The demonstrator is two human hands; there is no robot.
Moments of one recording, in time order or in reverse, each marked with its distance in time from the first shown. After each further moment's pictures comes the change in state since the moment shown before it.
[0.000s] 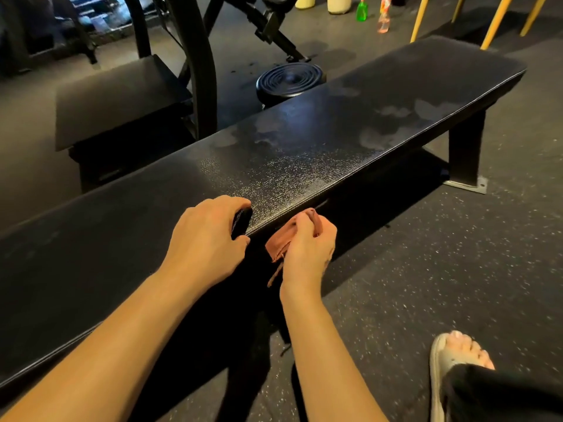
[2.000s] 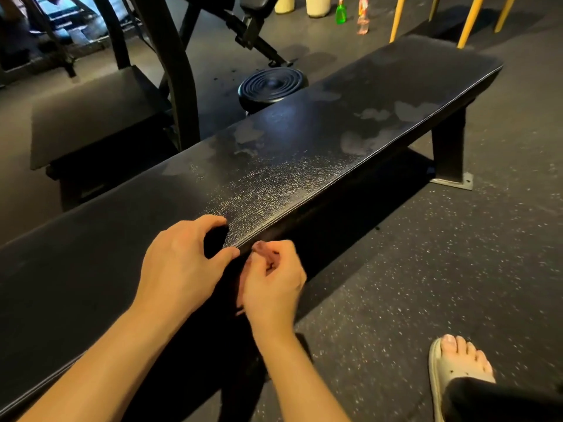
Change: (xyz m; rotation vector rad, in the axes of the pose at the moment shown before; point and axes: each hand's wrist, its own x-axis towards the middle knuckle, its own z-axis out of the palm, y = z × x) left_hand -0.004 0.005 0.003 -0.073 0.049 -0.154; right_hand -0.012 0.031 -0.006 -0.273 -0.165 -0.426
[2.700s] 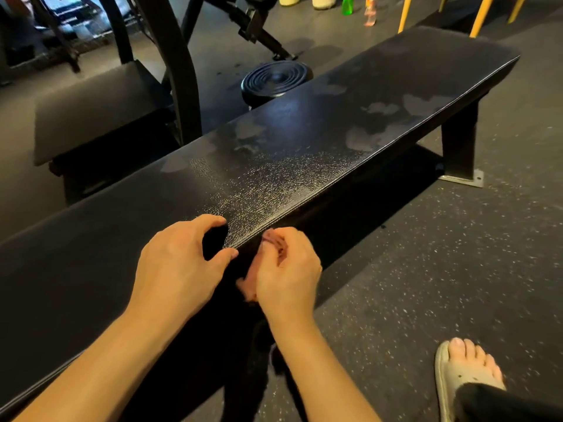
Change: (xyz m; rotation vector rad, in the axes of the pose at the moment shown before) left_hand 0.000 0.005 0.000 0.034 0.006 -0.015; right_hand 0.026 -0.004 -0.017 -0.248 -0.067 -0.148
